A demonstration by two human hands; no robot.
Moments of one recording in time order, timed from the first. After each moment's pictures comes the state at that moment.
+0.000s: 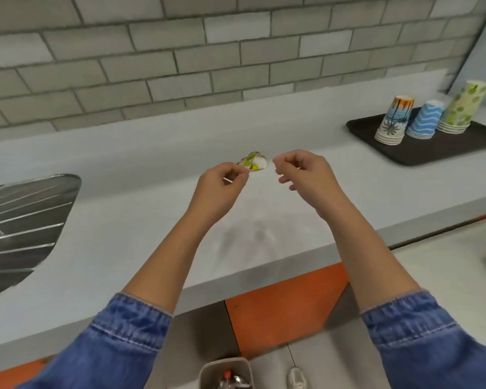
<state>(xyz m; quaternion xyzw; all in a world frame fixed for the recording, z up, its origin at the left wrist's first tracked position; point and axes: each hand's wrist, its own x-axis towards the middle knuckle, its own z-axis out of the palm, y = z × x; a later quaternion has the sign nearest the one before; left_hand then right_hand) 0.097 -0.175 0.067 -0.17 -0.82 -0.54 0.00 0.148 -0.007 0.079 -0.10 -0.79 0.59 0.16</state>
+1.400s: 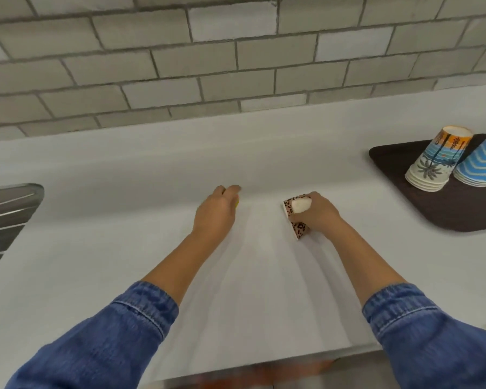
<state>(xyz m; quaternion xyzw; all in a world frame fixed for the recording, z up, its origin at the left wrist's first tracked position) -0.067 -0.058 -0.017 -0.16 -0.96 -0.22 0.12 -0.045 0.168 -0.021 -0.19 -0.90 0.39 -0.06</state>
